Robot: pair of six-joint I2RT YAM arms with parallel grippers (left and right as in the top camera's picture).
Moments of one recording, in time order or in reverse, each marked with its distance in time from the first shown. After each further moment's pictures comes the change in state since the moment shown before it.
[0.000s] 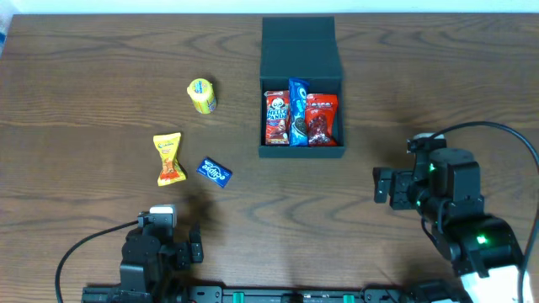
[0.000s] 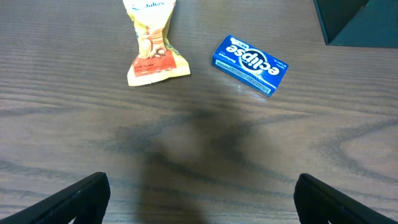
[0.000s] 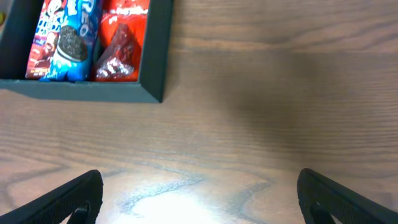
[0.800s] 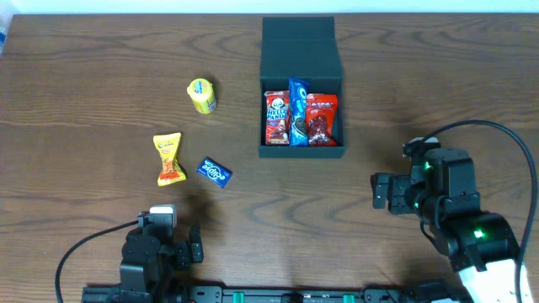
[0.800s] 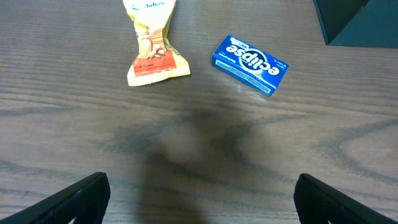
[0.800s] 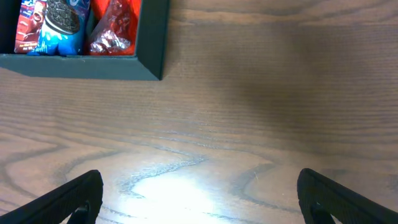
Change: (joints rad) left arm 0.000 0.000 0.000 0.000 0.000 0.000; right arm 0.000 0.024 0.000 -0.056 -0.019 -0.001
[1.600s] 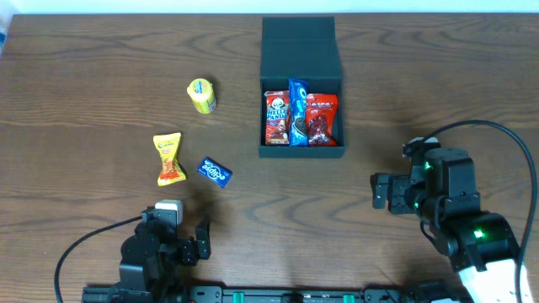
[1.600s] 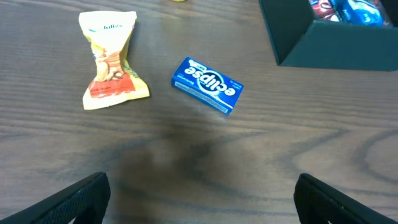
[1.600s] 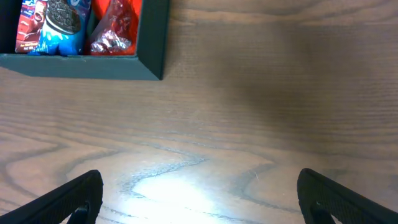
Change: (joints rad) left arm 0.000 0.015 -0.007 0.100 0.132 -0.035; right arm 0.000 0.000 0.000 -0.001 -0.002 0.000
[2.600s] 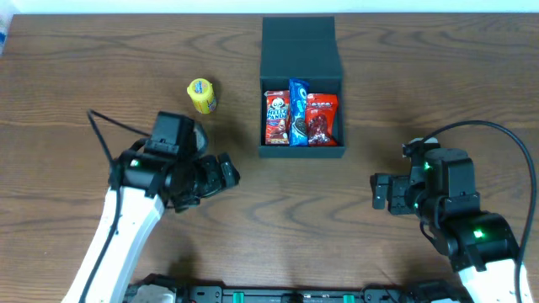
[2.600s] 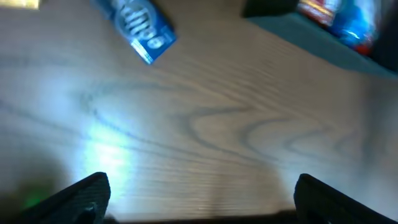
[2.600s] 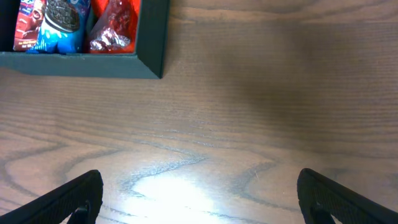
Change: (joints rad) left arm -0.094 1.202 0.682 -0.165 0.218 -0.521; right arm 0.000 0.000 -0.003 -0.002 0.000 0.000
